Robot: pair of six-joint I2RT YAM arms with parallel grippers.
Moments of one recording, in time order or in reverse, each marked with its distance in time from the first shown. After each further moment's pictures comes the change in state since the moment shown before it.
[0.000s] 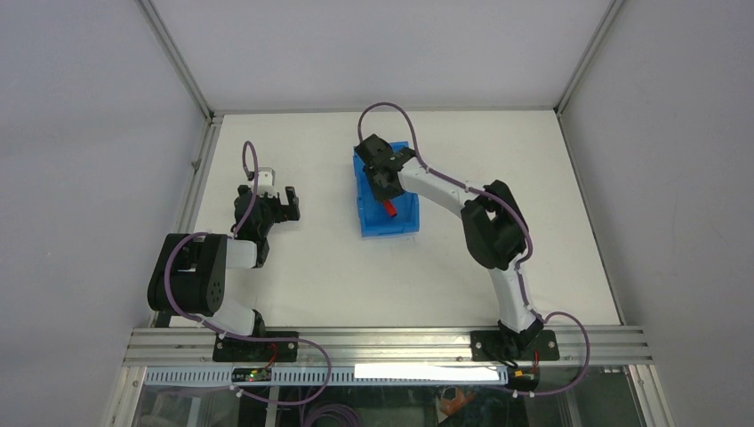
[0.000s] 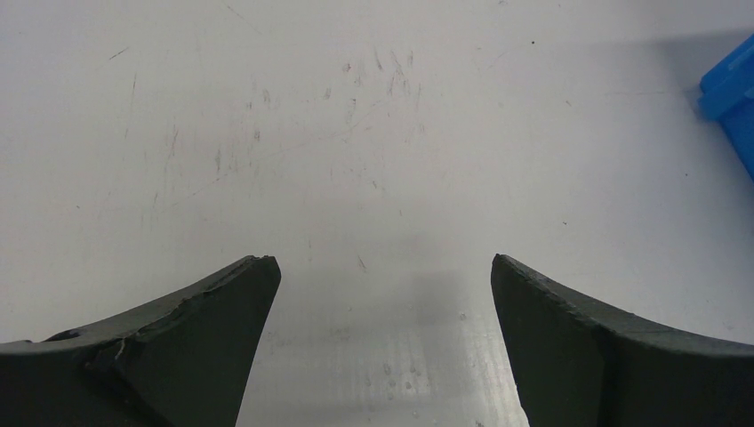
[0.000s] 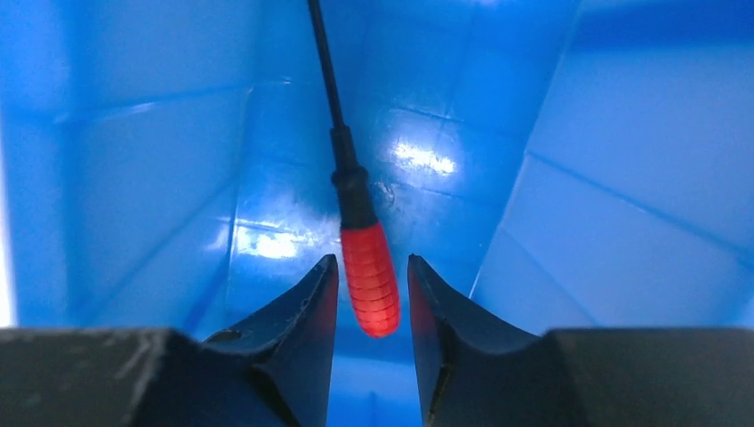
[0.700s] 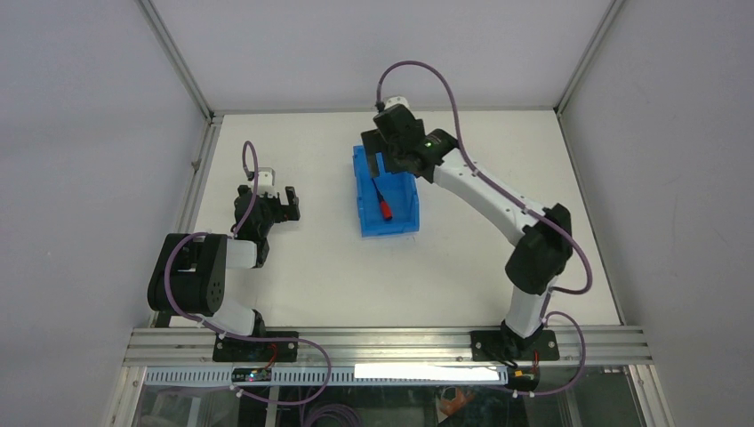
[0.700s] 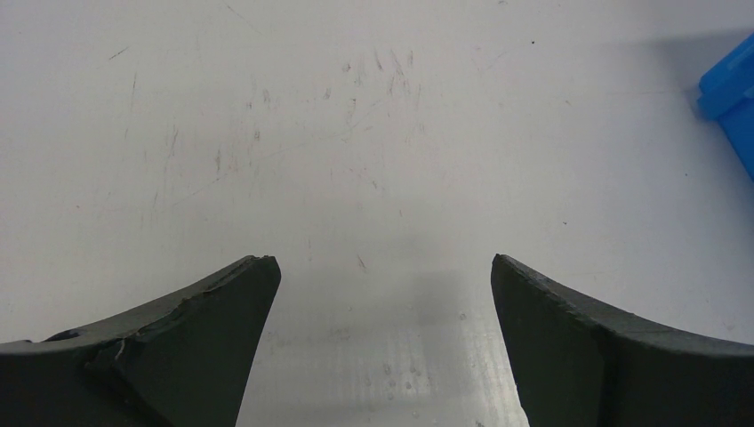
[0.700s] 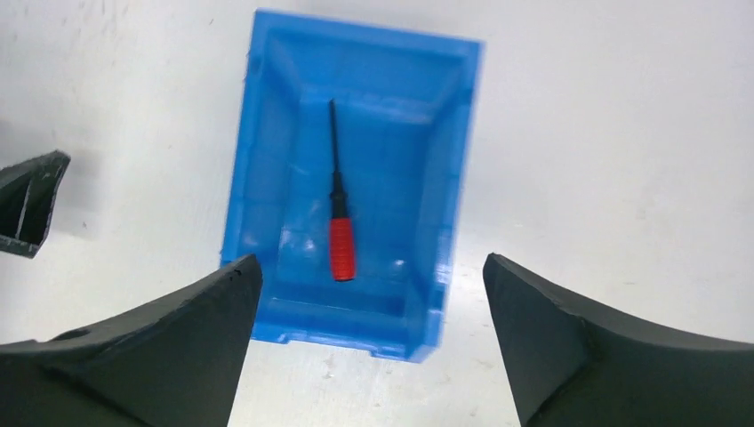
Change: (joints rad) left arm 0.000 0.000 0.000 0.000 0.000 0.000; right arm -0.003 -0.304 0.029 -0.029 0.085 0.011
